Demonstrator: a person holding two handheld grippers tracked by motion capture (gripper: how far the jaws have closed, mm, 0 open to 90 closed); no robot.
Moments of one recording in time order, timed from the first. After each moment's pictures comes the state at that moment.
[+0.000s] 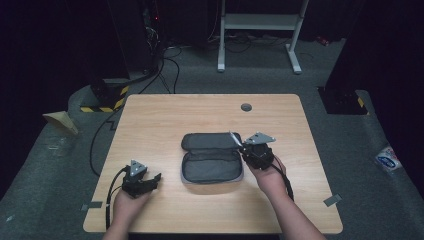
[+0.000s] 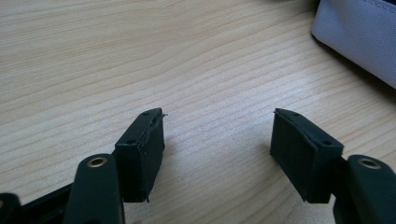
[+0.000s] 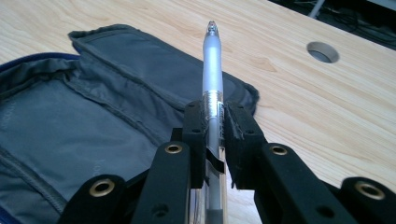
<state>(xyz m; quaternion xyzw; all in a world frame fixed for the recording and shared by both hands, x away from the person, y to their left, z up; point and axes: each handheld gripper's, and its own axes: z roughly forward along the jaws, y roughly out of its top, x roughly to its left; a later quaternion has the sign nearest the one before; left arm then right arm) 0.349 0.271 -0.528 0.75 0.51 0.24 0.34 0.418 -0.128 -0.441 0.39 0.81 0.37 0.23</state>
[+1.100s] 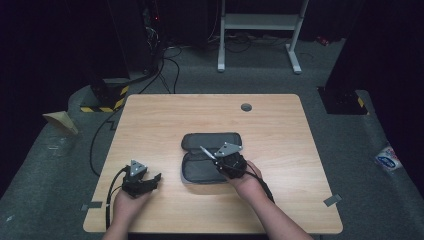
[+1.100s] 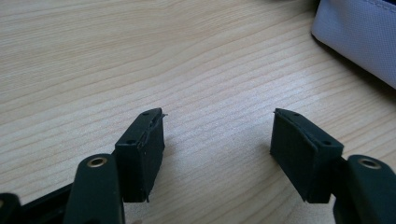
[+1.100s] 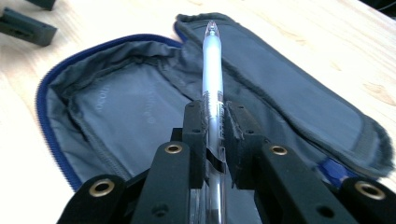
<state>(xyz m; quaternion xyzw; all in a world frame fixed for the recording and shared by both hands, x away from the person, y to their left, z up) 0.349 0.271 -0.528 0.75 0.51 0.24 0.34 0.401 -0.058 -0.462 0.28 0.87 0.36 0.19</state>
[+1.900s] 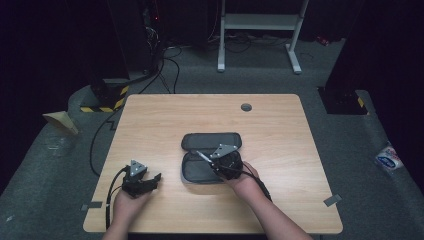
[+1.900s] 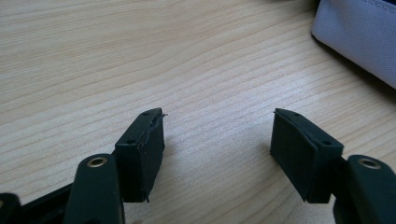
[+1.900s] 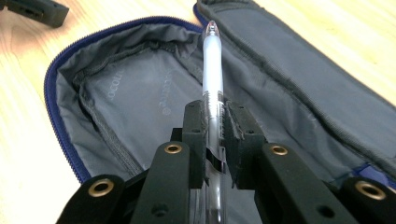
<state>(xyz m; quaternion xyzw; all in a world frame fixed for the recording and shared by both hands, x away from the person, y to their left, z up) 0.349 0.271 -0.528 0.75 0.51 0.24 0.34 0.405 -0.050 -0.472 0.27 0.89 0.34 0.16</state>
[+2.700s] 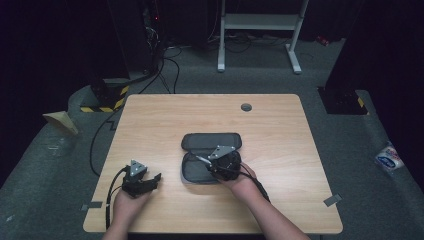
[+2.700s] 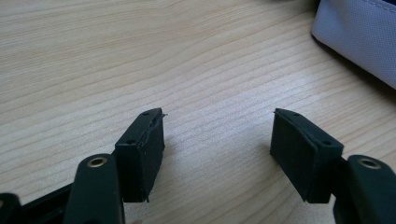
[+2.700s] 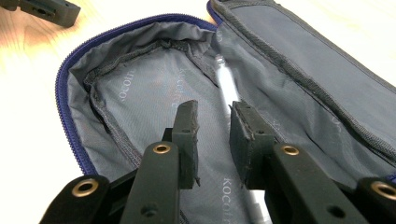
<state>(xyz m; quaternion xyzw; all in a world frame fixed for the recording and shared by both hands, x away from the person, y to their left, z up) 0.349 0.271 -0.528 0.75 0.51 0.24 0.34 0.405 -0.045 -0.476 0.27 0.89 0.35 0.15</state>
